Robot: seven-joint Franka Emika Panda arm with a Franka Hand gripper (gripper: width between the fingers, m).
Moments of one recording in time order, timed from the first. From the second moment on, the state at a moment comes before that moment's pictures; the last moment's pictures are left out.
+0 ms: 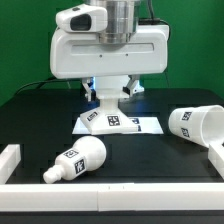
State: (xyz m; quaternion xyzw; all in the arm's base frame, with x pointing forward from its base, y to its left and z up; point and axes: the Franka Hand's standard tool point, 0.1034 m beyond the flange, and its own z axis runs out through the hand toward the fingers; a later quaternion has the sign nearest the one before) arm 0.502 -0.040 0.110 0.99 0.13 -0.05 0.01
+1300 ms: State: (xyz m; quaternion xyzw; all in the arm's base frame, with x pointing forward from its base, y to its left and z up) arm 0.587 0.051 0.093 1.00 0.04 -0.05 0.00
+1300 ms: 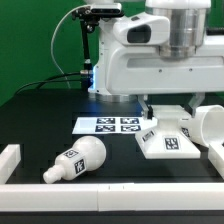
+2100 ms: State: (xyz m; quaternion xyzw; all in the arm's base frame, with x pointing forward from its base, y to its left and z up) arm 0.613 0.062 0.073 1.00 0.03 -0.03 0.00
